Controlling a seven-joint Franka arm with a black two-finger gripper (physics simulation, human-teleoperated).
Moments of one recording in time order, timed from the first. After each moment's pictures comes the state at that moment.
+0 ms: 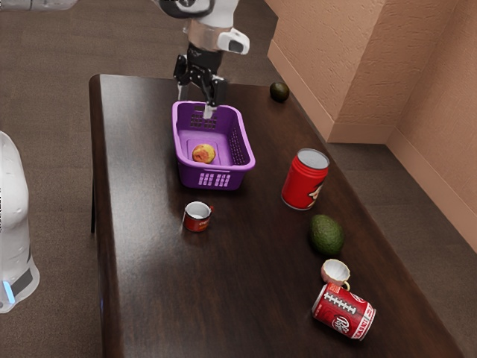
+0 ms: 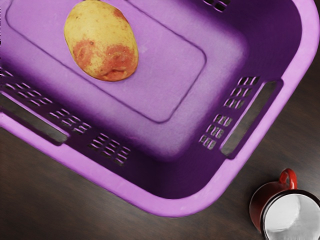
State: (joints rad) arm 0.21 -0.39 0.01 -1.98 -0.05 1.55 -0.27
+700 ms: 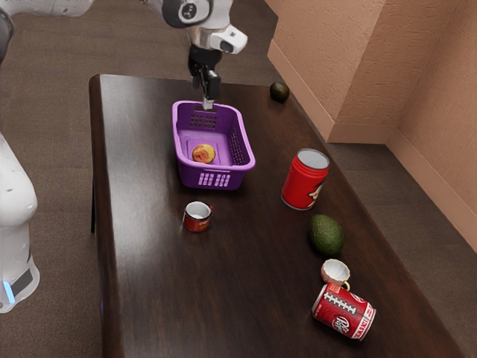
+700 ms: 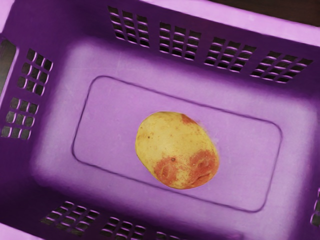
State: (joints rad) arm 0.40 -0.33 -0.03 -2.00 0.00 1.77 0.18
